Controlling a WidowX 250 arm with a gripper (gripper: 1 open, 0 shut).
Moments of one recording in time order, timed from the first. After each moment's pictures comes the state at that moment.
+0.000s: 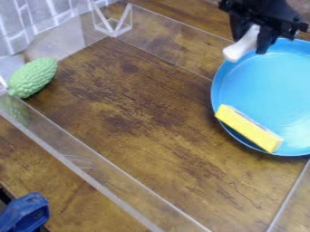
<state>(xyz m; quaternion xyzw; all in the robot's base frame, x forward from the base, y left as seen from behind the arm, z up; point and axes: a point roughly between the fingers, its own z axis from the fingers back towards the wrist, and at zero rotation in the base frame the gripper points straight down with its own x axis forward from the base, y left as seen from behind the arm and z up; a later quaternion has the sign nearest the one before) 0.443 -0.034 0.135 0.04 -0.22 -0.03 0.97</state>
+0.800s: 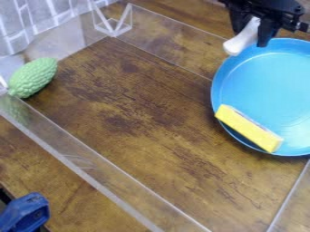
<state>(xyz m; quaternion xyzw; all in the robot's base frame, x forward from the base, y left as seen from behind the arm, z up) 0.440 -0.032 0.142 0.03 -0.24 -0.03 0.97</state>
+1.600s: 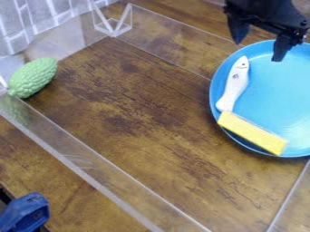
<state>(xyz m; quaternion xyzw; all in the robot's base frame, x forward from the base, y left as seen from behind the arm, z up) 0.442 -0.043 0.125 0.03 -0.26 -0.02 0.97</state>
